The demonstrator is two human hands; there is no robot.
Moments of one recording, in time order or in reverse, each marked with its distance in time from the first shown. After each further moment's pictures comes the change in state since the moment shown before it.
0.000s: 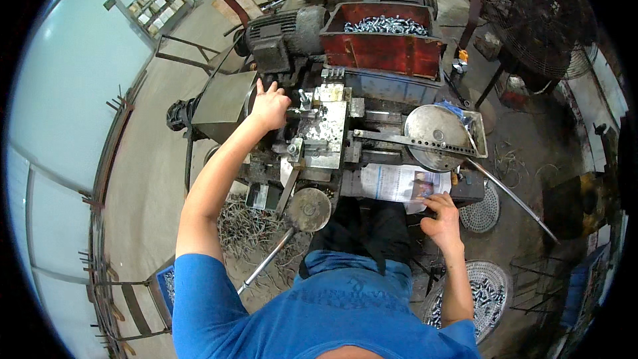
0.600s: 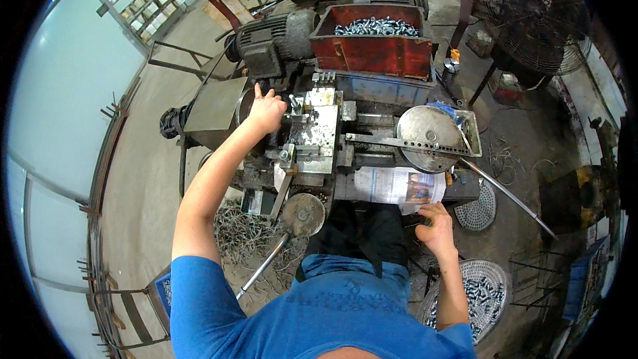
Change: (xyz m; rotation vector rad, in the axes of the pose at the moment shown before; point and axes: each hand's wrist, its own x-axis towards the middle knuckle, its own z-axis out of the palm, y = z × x) left_hand 0.016 0.006 0.001 0.104 -0.136 0.038; right_hand -0.019 0.018 0.012 0.003 0.024 0.029
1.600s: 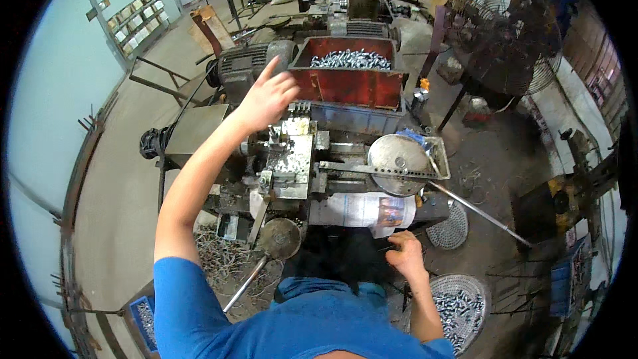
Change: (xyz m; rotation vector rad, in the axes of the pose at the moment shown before) left_hand 0.031 -0.001 -0.115 -0.074 0.750 0.378; right_hand -0.014 -0.014 0.002 -0.024 0.020 -0.013
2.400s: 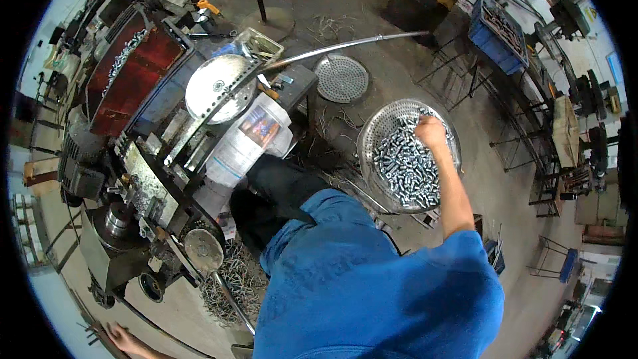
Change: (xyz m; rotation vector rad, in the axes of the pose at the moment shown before) left_hand -0.405 -0.058 -0.084 0.016 -0.032 -1.323; right_hand -0.270 0.157 -0.127 -0.832 0.163 0.880
